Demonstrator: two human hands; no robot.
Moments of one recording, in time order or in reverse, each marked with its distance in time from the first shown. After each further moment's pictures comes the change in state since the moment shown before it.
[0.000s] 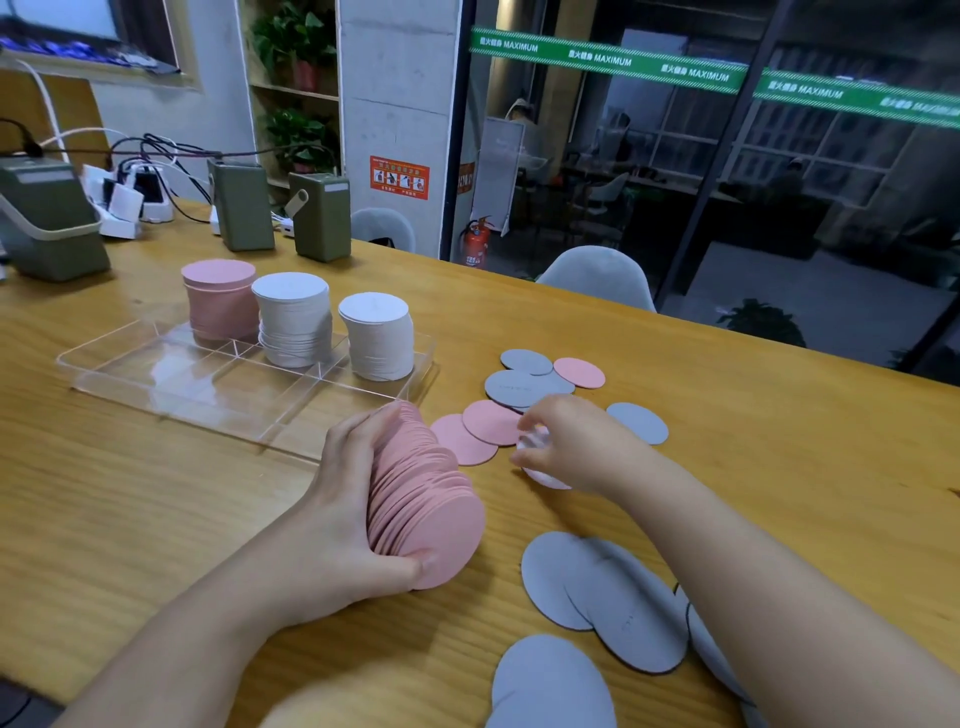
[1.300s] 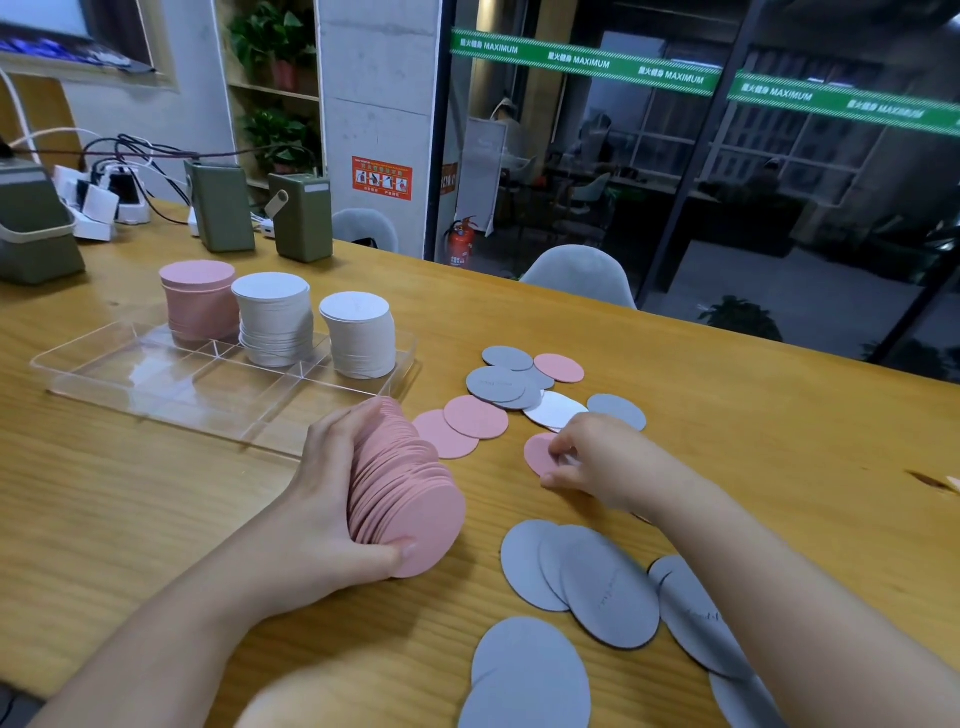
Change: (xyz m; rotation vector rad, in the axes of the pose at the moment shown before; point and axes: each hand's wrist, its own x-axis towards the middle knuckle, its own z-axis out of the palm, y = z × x) left_hand -0.002 -0.003 -0.001 -0.024 -0.003 0.065; right_hand -0.029 0.034 0.000 -0.108 -0.082 0.023
